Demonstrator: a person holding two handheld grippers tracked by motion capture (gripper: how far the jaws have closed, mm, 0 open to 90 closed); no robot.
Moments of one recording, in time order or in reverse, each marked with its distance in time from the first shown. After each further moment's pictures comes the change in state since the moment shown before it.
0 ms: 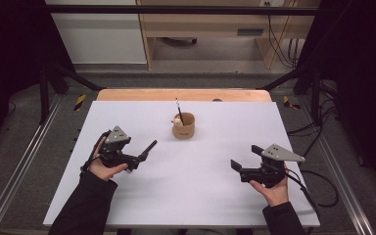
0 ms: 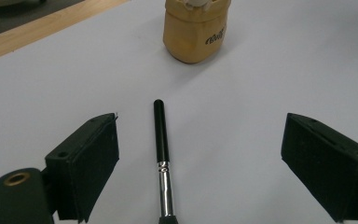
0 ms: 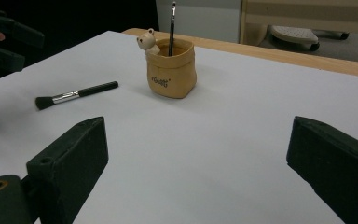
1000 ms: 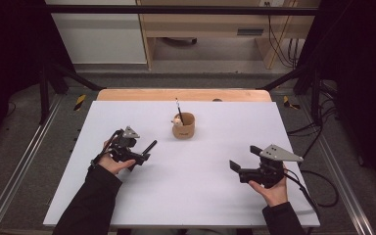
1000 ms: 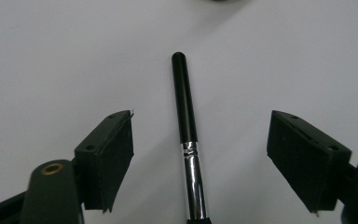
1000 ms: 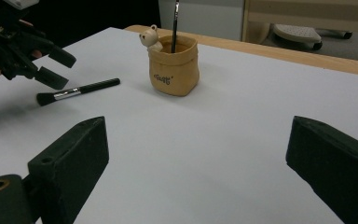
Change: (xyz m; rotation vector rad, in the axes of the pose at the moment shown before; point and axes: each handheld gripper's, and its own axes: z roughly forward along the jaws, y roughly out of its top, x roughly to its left) left arm 0.015 -0.008 0.049 0.209 0.025 0.004; right arm 0.001 -0.001 0.002 0.010 0.007 -0.012
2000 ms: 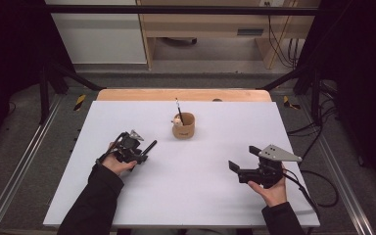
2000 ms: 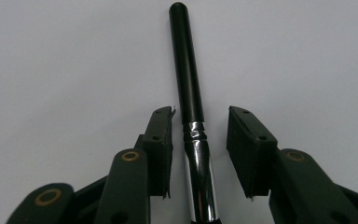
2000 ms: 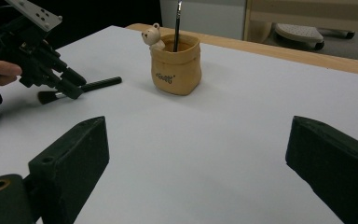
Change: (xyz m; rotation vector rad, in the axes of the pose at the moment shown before) left arm 0.005 -0.005 0.022 0.134 -0.021 -0.006; right arm 0.002 0.000 0.002 0.000 0.007 -0.003
